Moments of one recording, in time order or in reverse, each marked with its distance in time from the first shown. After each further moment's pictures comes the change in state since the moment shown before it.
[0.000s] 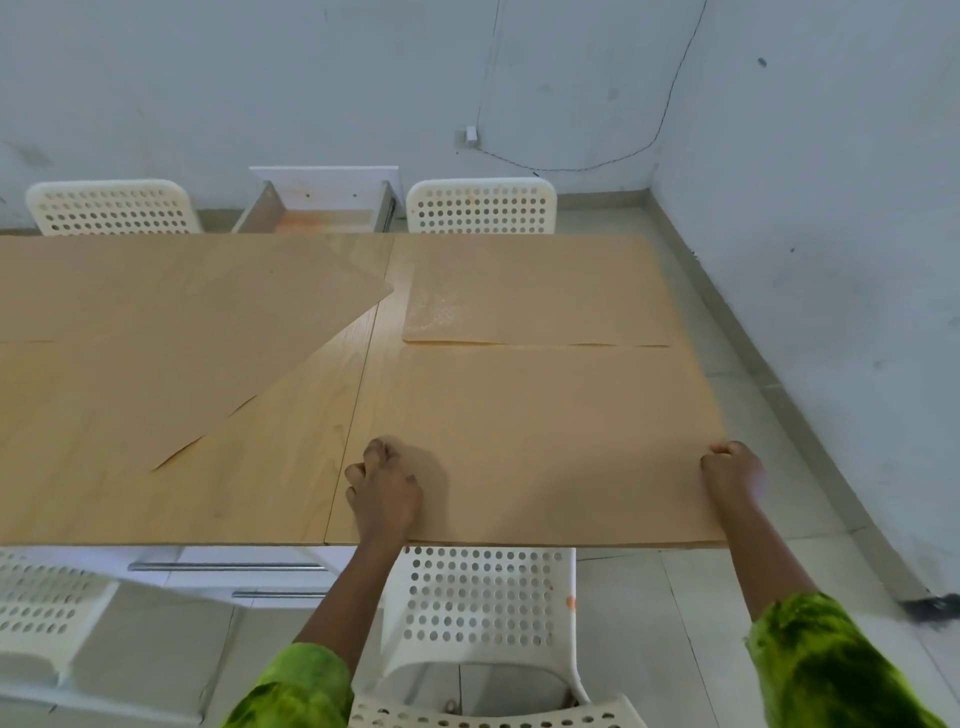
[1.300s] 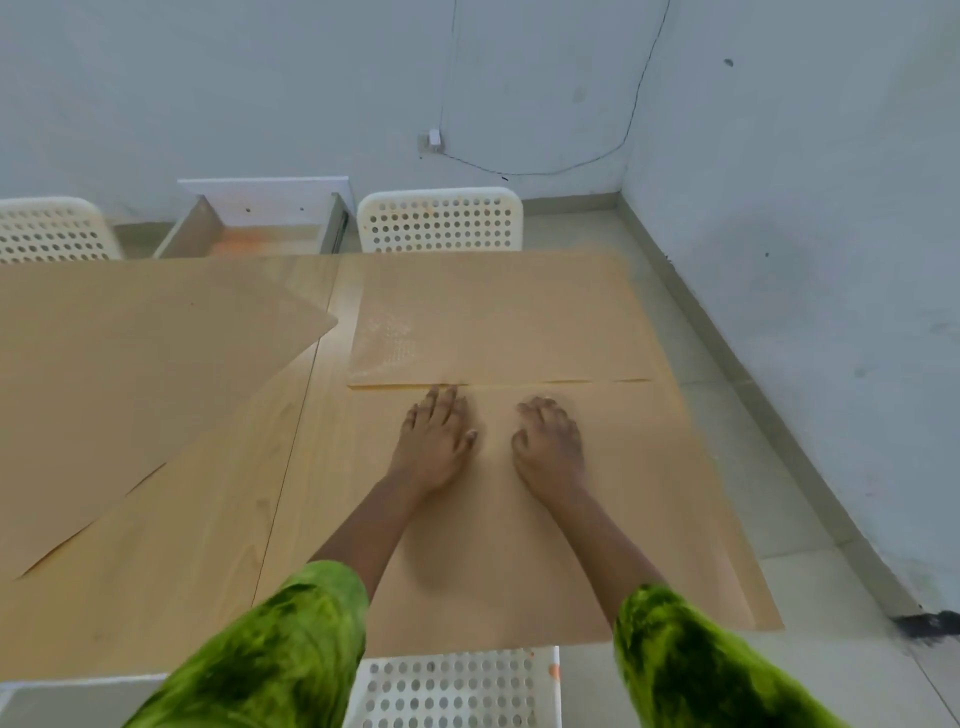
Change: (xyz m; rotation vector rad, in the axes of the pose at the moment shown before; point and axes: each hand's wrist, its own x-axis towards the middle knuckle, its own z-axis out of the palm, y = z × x) left_hand 0.120 0.120 0.020 0.279 -0.179 0.597; right_hand -0.007 -0.121 0.129 -0.366 -0.226 -0.700
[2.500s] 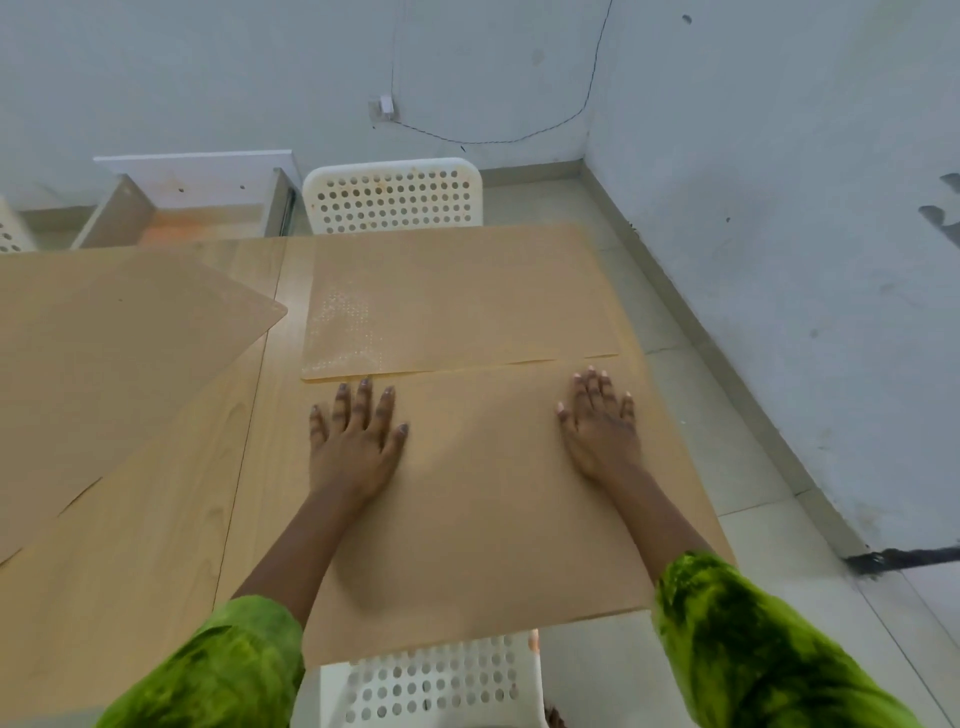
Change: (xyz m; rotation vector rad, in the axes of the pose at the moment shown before) left_hand -0.021 -0.033 0.015 0.061 0.100 -0.188; right_hand 0.001 0.087 -0.033 -0.220 -0.141 0.192
